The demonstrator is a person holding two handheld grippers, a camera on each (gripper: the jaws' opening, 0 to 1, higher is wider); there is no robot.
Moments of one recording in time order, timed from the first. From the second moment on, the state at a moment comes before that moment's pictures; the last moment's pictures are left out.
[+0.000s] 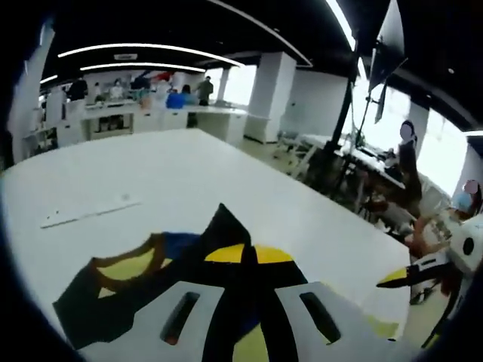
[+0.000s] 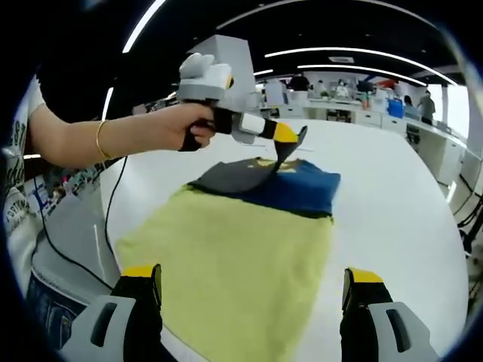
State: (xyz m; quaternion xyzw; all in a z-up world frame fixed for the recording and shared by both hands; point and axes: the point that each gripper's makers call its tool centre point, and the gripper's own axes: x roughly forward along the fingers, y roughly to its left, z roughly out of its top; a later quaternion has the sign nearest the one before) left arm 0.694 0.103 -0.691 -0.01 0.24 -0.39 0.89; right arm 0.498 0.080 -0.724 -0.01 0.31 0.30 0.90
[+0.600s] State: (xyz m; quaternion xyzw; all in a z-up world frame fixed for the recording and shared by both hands) left arm 0.681 0.082 -0.730 0.00 0.27 -0.43 0.86; right arm 0.504 0.076 -0.720 0.00 0.30 0.30 0.91
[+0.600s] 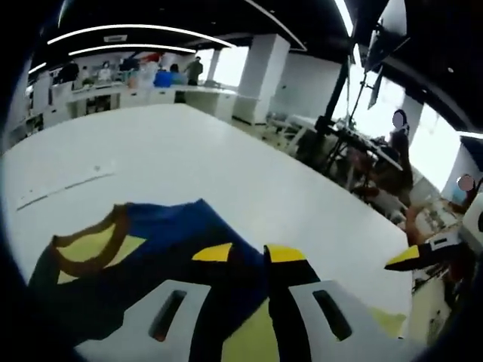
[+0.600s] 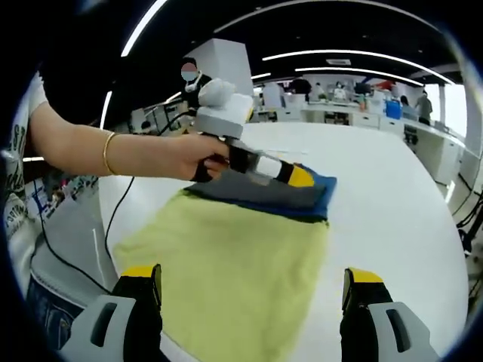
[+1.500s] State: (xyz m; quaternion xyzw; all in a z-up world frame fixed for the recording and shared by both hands) left arm 0.674 0.181 -0.702 0.07 0.19 -0.43 0.88; right arm 0.505 0.093 -0.703 -0.02 0.28 0.33 0.90
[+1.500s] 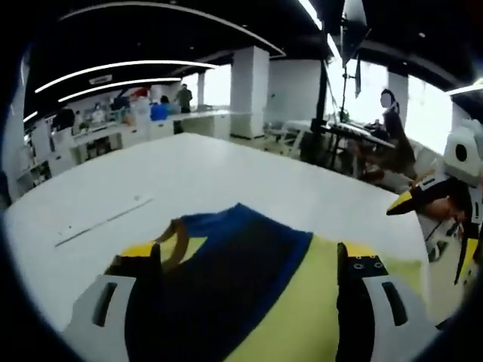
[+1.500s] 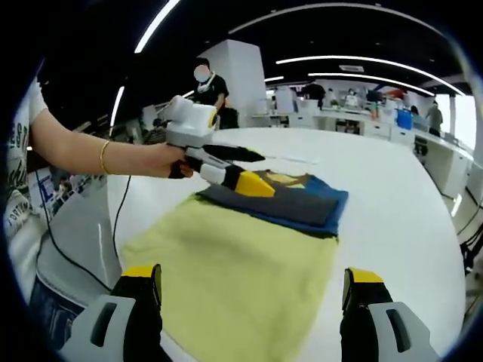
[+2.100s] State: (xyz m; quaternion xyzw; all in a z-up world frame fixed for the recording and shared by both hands) left arm 0.657 0.267 -0.716 0.08 0.21 -0.40 0.89; right arm 0.502 0.103 -0.692 -0.02 0.28 0.34 0.90
